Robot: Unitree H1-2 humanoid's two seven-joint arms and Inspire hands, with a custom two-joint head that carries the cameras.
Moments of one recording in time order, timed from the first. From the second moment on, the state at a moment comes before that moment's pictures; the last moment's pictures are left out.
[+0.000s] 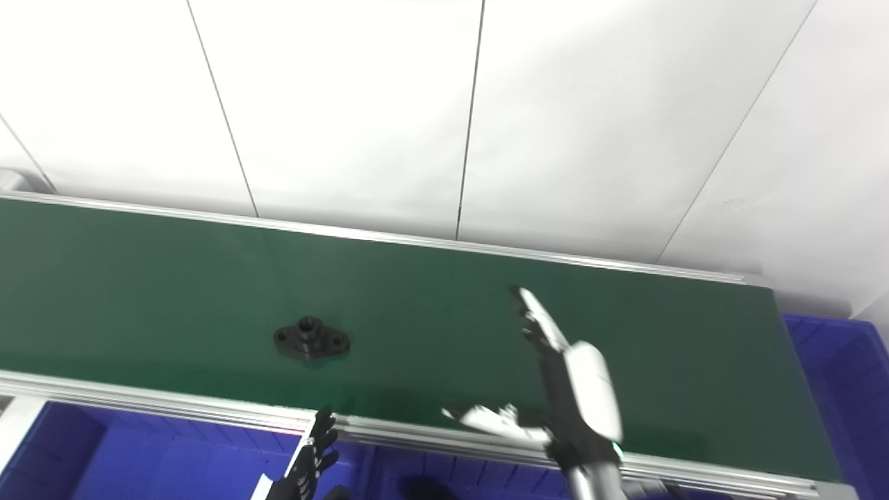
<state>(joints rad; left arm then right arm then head) 0.56 -0.07 -0.27 -0.04 0.23 -0.34 0.04 0.09 -0.04 0.23 -0.32 -0.72 0.06 0.13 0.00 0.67</state>
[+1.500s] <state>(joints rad) 0.63 -0.06 -0.32 -0.17 0.24 -0.31 0.03 -0.30 0.01 0.60 0.19 -1.11 0.30 0.18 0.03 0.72</state>
